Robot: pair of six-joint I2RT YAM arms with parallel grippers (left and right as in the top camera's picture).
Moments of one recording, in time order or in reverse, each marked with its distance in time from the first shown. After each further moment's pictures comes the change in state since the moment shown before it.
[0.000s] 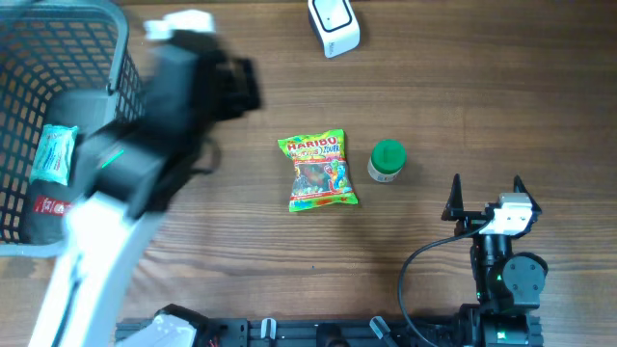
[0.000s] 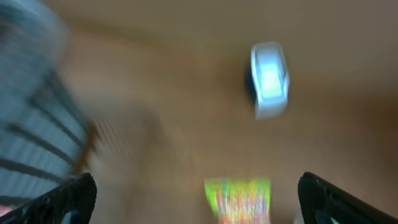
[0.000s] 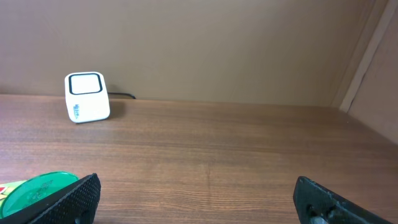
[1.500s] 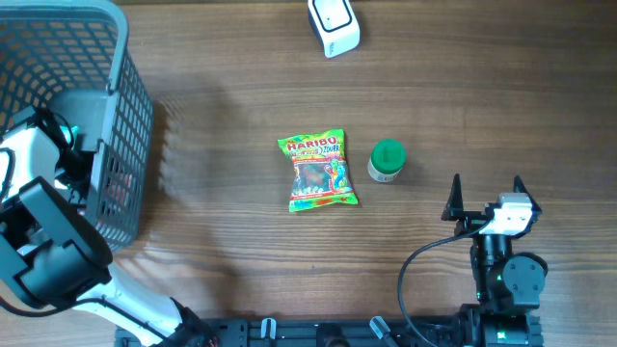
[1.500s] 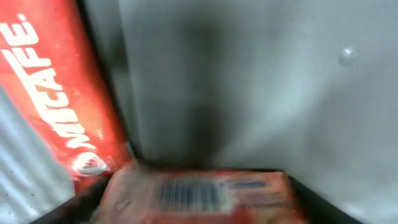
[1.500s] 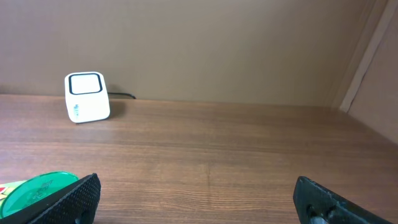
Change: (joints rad) left arm 0.930 0.681 -0.309 -0.054 0.384 -0.397; right arm 0.000 0.000 0.000 0.000 0.000 0.000
